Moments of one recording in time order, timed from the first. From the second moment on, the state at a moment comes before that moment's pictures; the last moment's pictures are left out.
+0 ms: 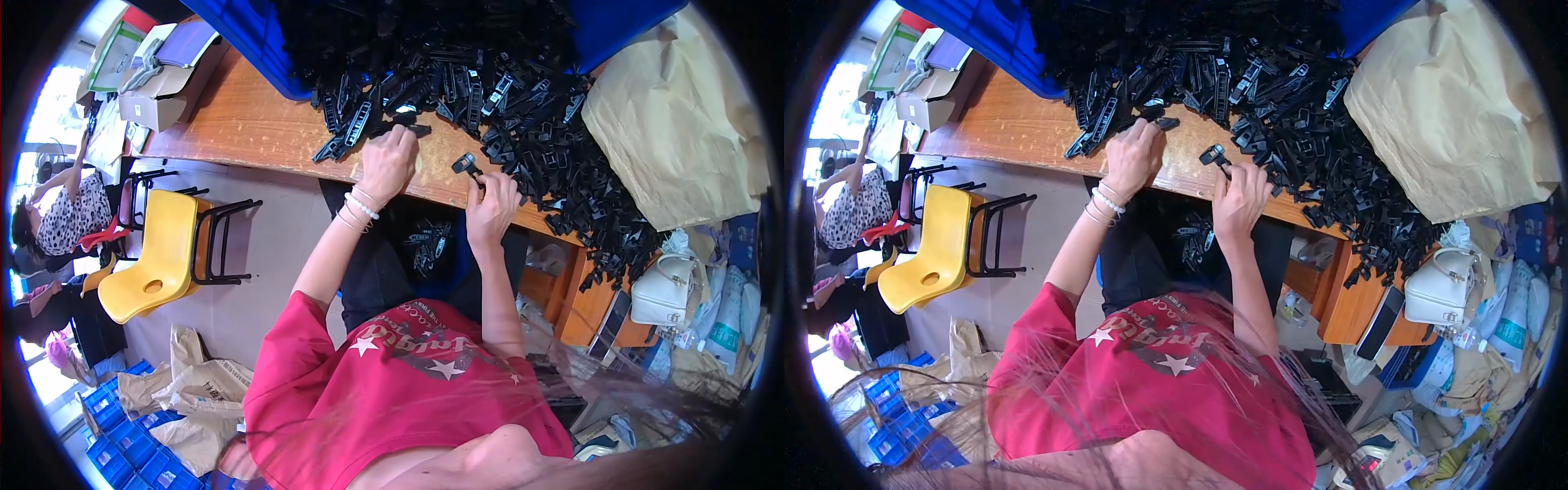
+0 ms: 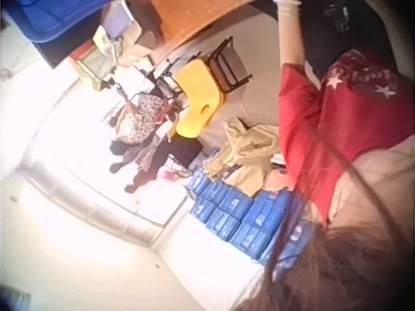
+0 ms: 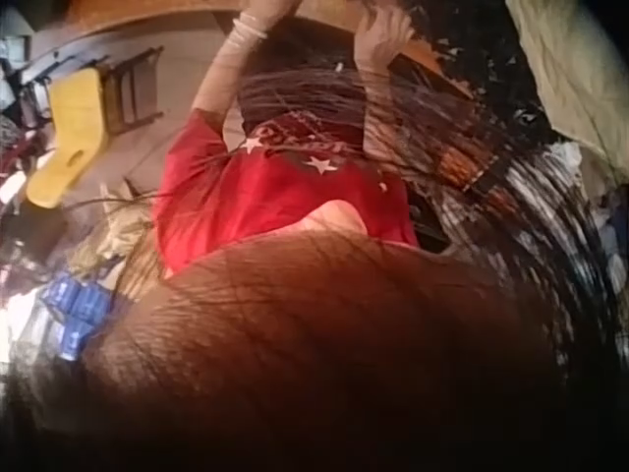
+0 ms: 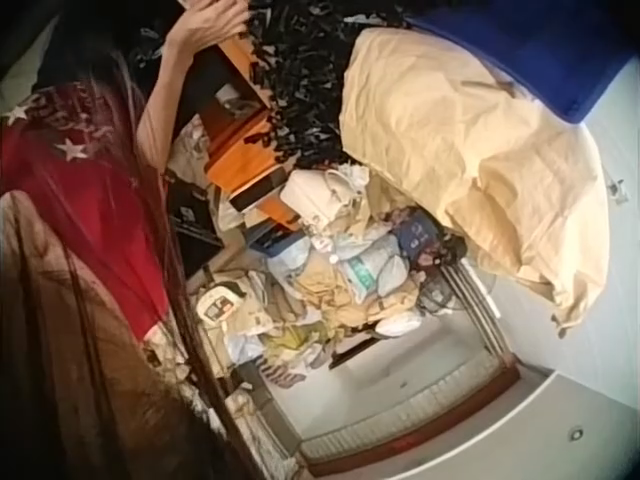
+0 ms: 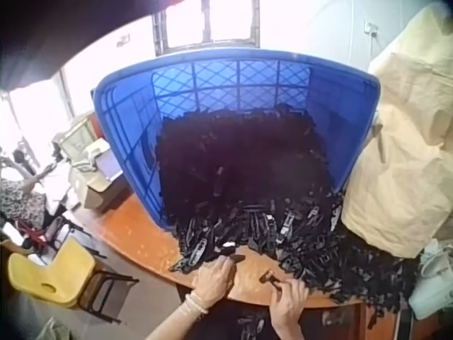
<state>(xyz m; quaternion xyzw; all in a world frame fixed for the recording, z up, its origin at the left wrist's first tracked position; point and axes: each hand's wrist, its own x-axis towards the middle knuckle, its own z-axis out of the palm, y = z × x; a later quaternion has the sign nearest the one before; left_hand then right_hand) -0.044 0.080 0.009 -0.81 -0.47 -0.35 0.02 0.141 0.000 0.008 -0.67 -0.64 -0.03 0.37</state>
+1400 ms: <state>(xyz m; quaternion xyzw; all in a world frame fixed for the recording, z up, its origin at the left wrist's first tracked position) -0.062 0.076 0.036 -0.79 -0.46 -0.35 -0.21 0.157 0.004 0.017 -0.57 -0.68 0.19 0.42</state>
